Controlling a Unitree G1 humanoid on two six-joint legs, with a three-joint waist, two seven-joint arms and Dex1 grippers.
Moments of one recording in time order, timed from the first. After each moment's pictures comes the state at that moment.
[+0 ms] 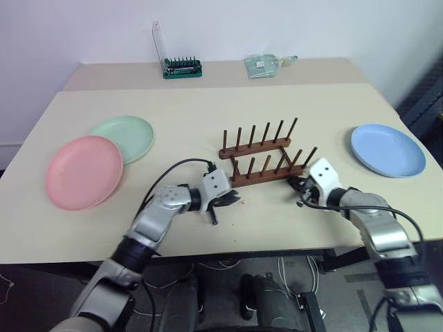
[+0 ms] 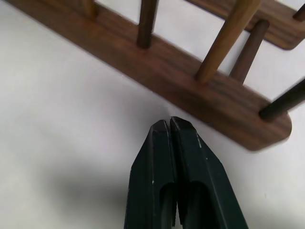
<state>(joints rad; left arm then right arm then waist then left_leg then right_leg) -0.48 0.30 -0.36 0.13 0.01 0.29 -0.82 -0.29 -0.60 0.04 0.06 0.11 0.36 0.65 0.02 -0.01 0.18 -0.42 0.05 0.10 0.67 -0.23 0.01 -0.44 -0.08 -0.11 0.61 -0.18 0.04</state>
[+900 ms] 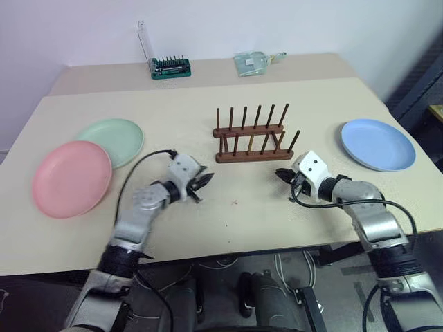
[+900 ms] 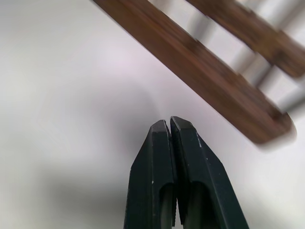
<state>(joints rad) -0.36 0.35 -0.07 -0.03 -0.20 0.36 -0.61 -0.36 -0.62 0.07 0.02 0.11 0.25 0.79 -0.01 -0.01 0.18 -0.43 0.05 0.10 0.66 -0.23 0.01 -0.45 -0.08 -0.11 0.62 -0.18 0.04</state>
